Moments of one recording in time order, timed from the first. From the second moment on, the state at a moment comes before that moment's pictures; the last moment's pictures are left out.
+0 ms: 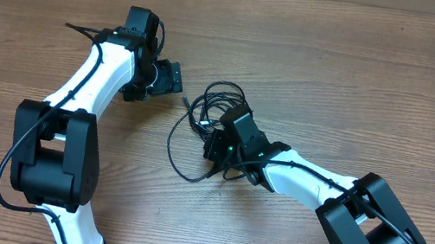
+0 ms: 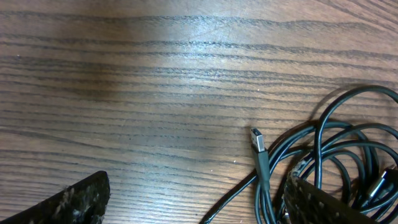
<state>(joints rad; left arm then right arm) -0.10 1.95 1.43 -0.83 0.16 -0.40 0.72 1.85 0.92 -0.04 -0.19 0.91</state>
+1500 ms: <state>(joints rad) -0.10 1.95 1.43 -0.82 0.16 -0.41 0.58 1.84 1.45 -0.74 -0.19 0.23</state>
